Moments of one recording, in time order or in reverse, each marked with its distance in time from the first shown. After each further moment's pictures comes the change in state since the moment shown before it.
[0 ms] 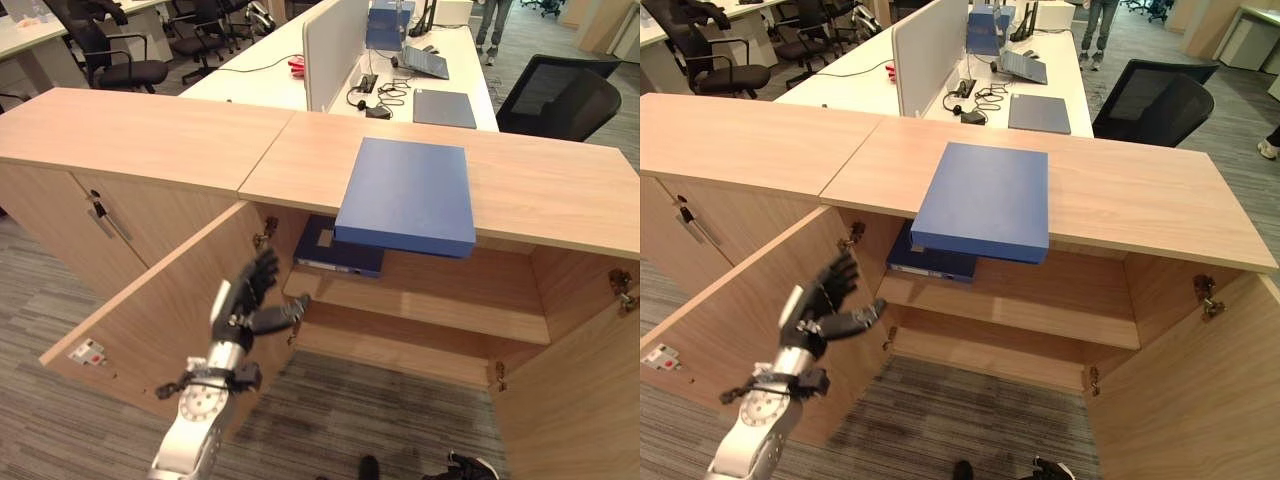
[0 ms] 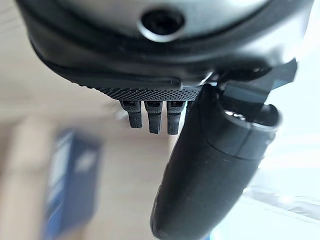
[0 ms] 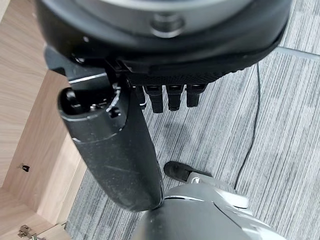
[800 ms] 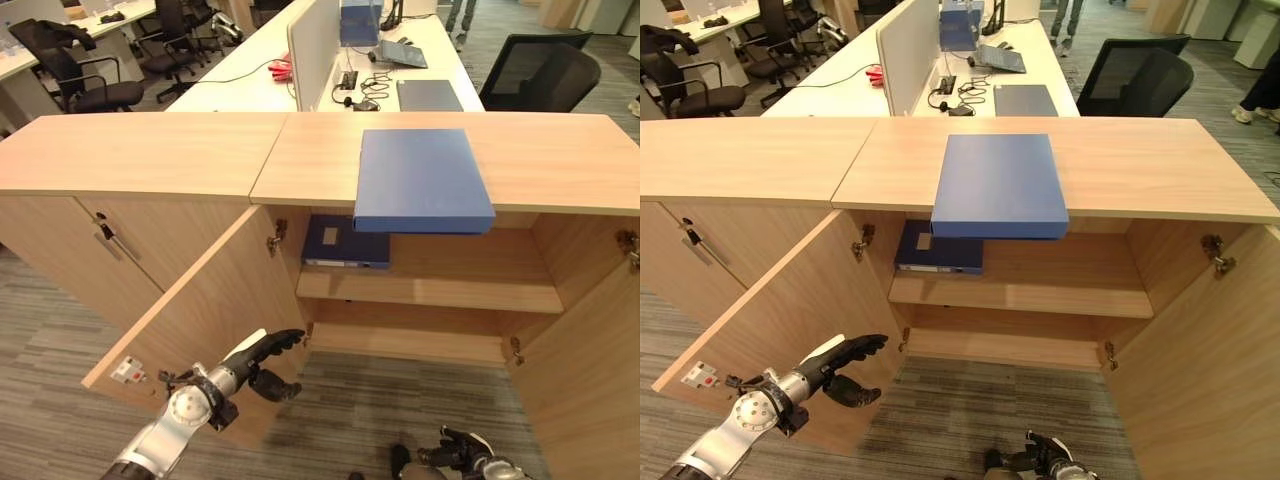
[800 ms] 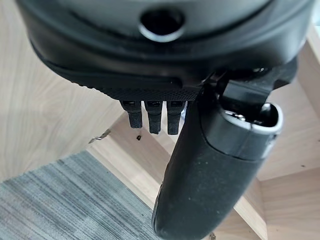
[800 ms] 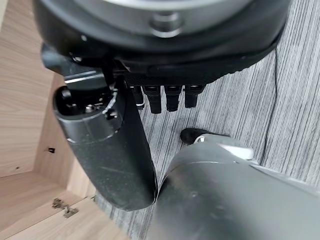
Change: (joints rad) left arm 0.004 0.302 -0.291 0.333 0.183 0.056 -0.464; right arm -0.056 -0.033 -0.049 -0.001 -0.042 0.007 0.087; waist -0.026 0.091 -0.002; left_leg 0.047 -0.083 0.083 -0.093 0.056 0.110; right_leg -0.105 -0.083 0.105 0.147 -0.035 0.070
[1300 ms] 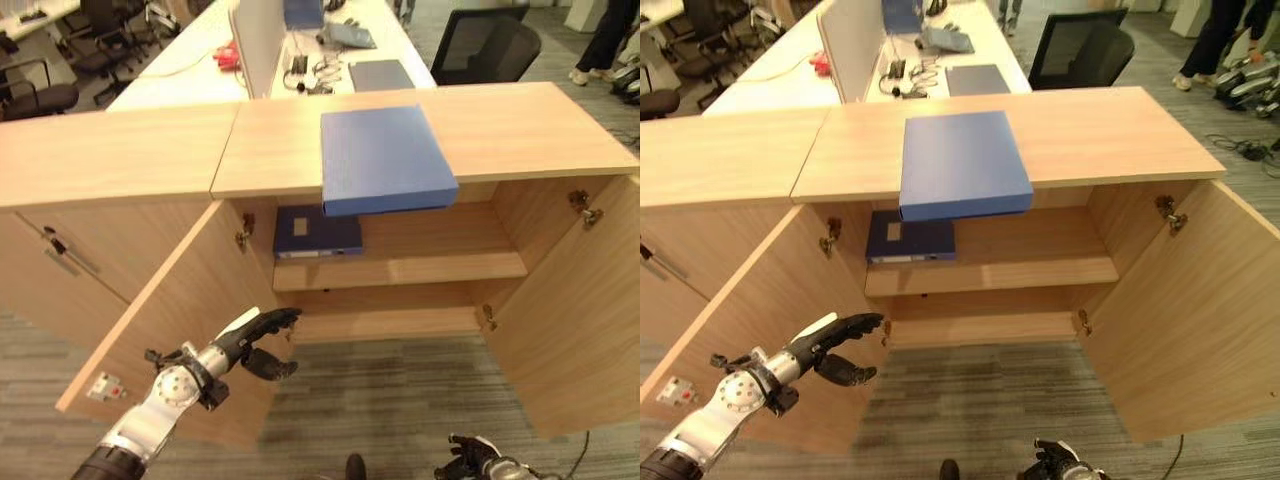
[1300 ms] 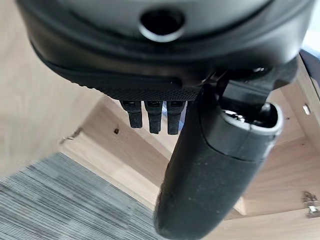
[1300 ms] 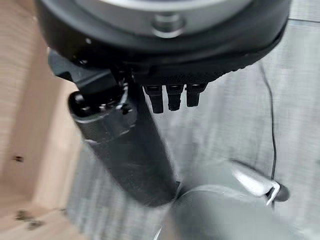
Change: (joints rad) left arm -0.029 0.054 0.039 -0.047 -0.049 0.001 -0.018; right arm -0.020 -0.039 0.069 -0.001 -0.087 0.002 0.002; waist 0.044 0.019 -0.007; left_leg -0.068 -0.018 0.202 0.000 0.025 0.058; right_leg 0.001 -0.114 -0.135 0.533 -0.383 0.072
